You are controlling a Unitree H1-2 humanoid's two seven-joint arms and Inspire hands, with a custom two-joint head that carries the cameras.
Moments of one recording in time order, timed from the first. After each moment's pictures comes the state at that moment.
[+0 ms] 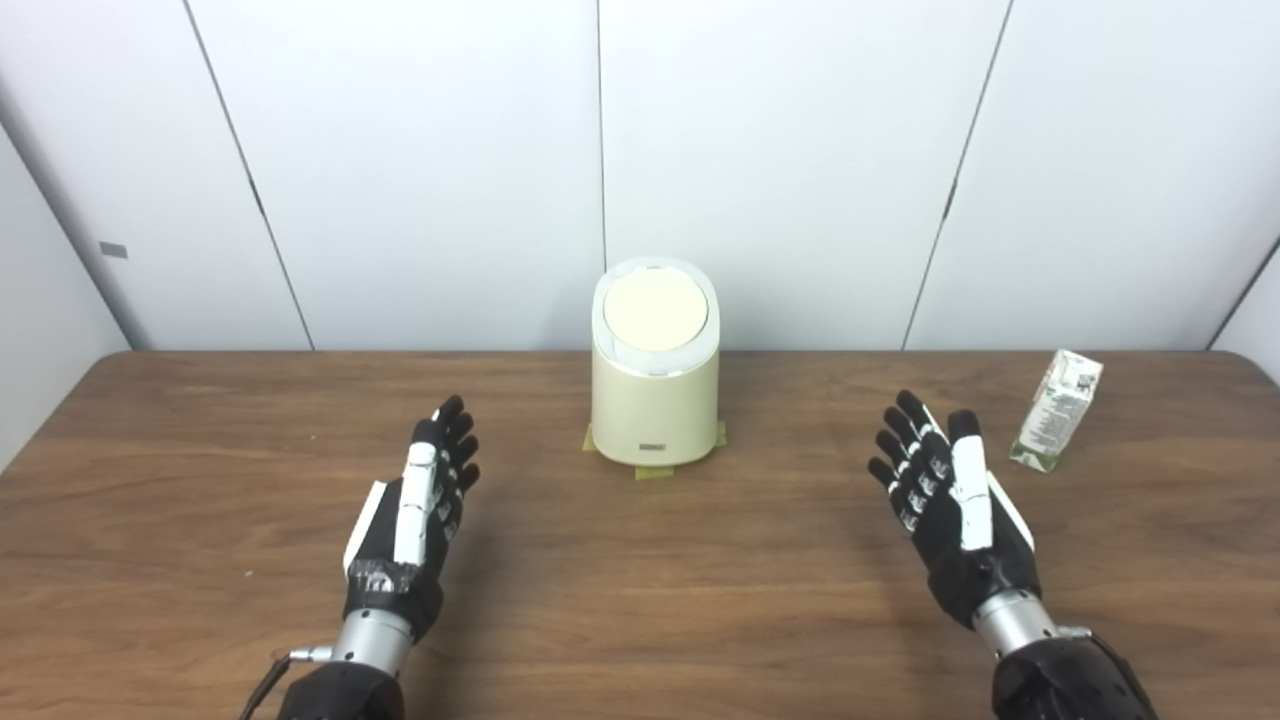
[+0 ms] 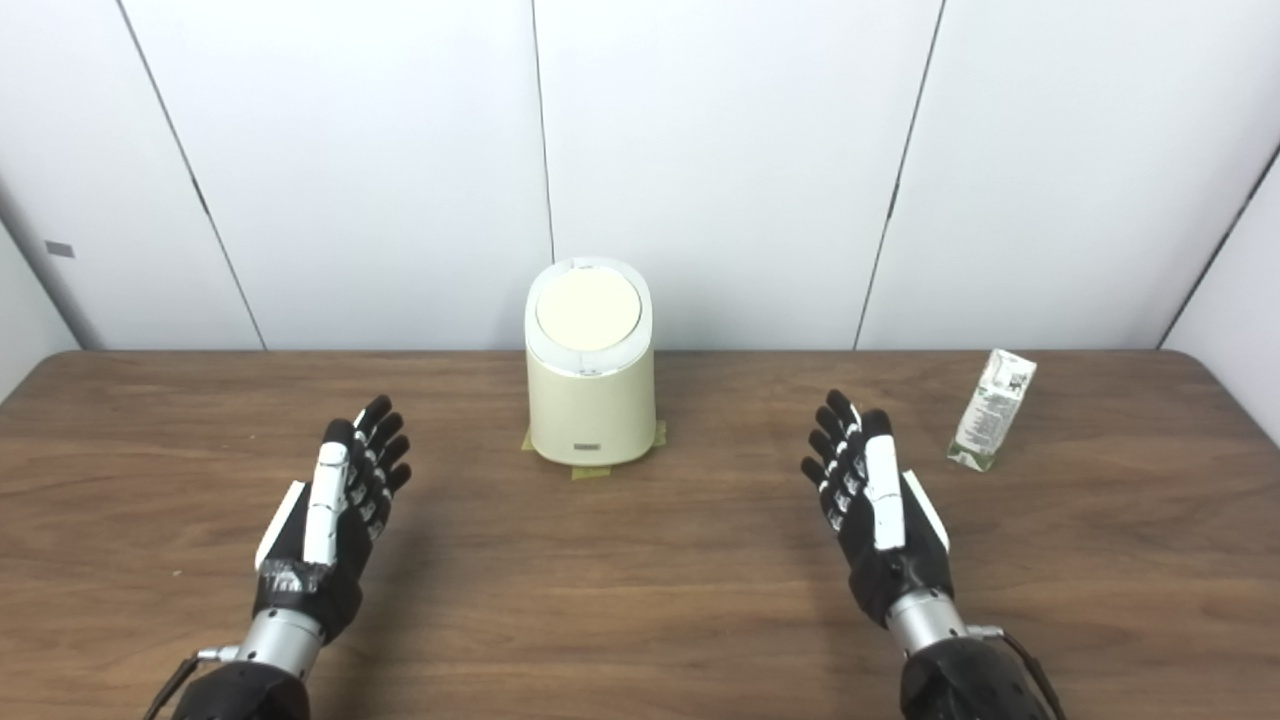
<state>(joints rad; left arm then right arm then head) -0.07 0.05 0.06 -0.25 -0.16 0.30 -0.05 -0.11 -0.09 -0.11 -0.17 0.26 0.31 0.08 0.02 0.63</state>
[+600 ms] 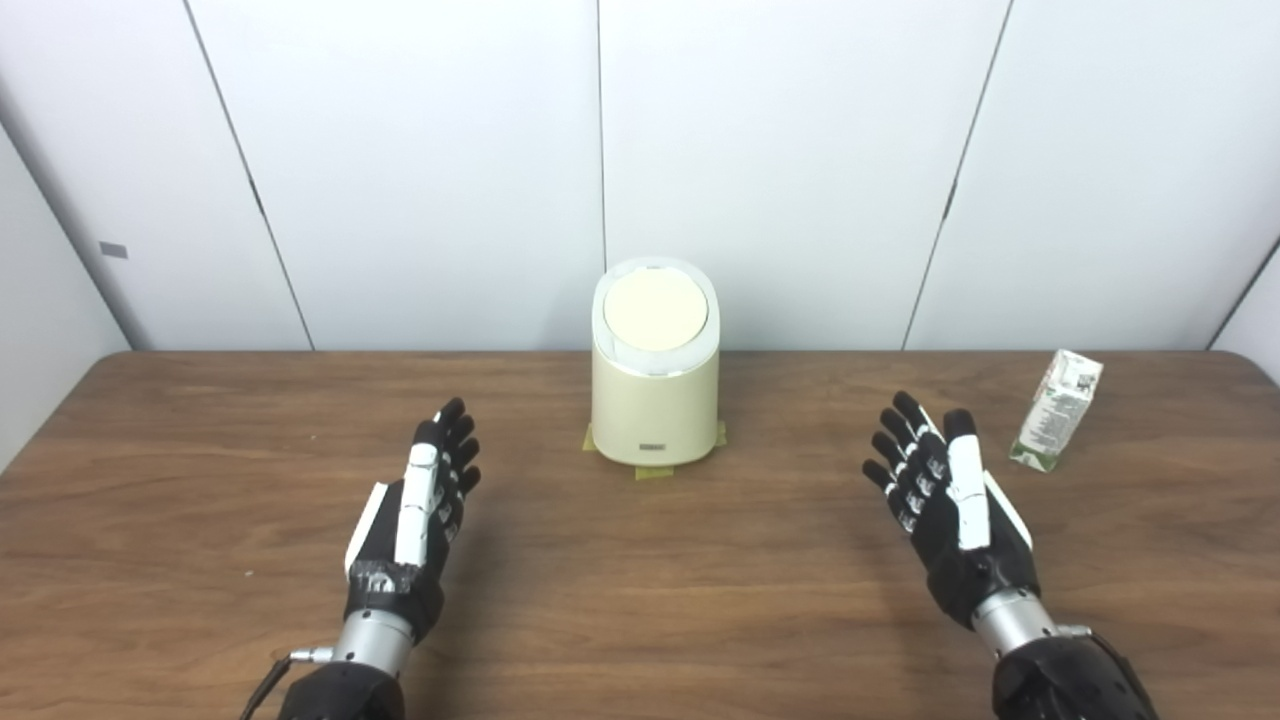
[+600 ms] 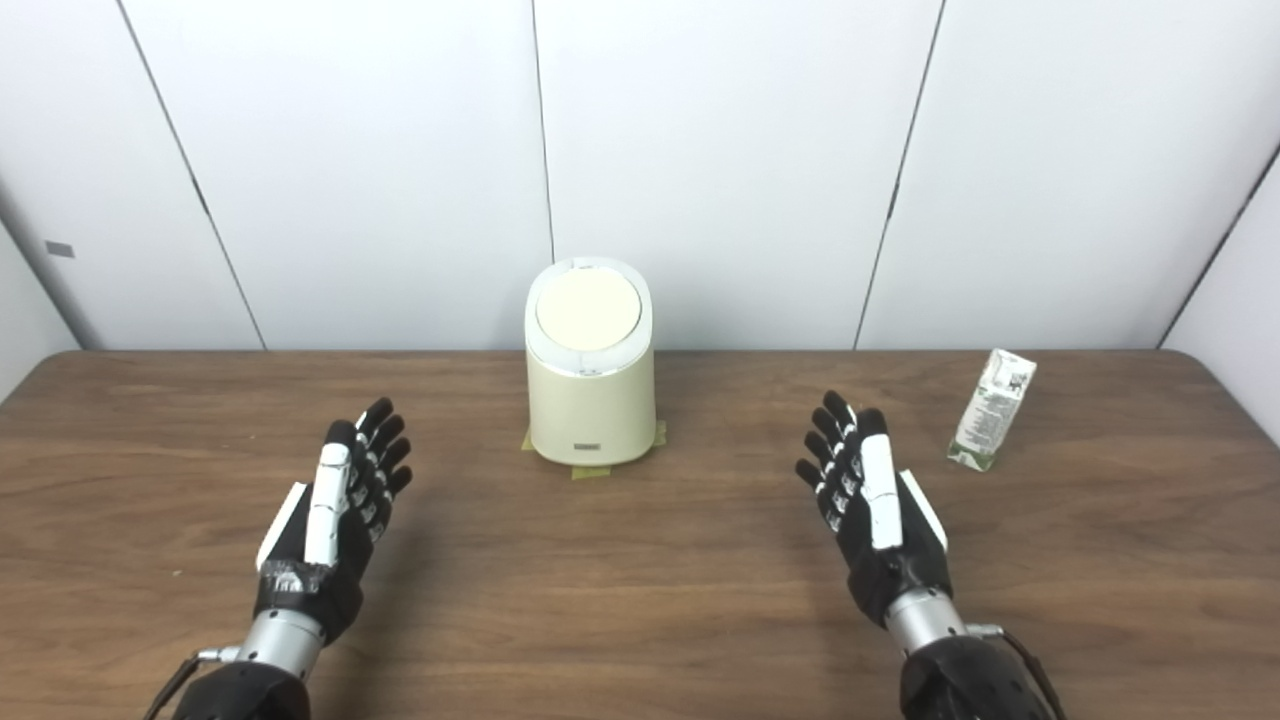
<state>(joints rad) -0.07 0.05 0.06 -0.25 -0.16 0.31 -0.05 -0.11 -0.09 -0.10 -0.19 0.25 0.35 0.08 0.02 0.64</state>
